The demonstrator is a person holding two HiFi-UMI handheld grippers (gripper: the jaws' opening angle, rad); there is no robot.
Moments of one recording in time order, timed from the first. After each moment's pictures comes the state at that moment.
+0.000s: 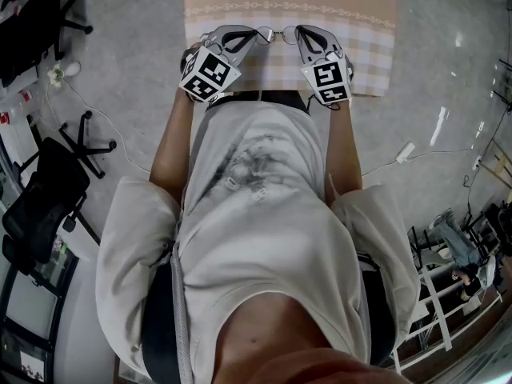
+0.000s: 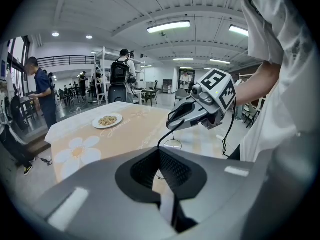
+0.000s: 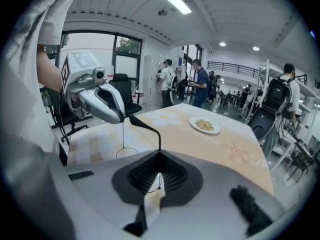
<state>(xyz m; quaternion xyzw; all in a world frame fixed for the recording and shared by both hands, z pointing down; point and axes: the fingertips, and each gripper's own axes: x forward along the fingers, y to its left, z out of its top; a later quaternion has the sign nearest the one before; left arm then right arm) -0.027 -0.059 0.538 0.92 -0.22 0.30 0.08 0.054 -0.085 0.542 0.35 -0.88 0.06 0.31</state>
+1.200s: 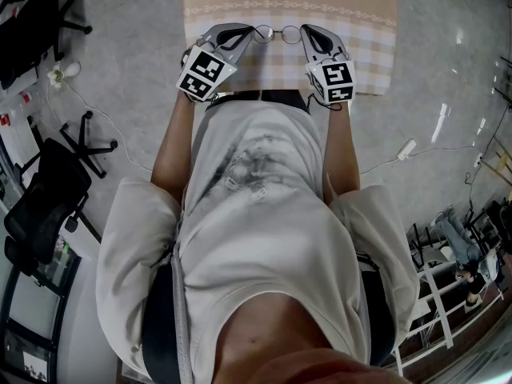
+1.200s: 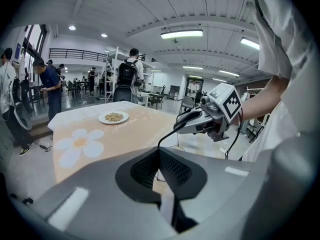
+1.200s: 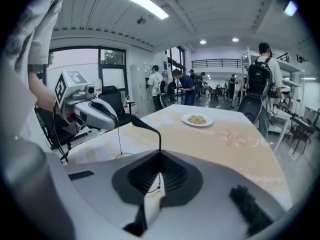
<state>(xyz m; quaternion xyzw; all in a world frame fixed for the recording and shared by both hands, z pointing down) -0.034 -0.069 0.535 0.92 -0.25 0.26 0.13 0.068 -0.088 0.545 0.40 -0.87 0.13 0.25</state>
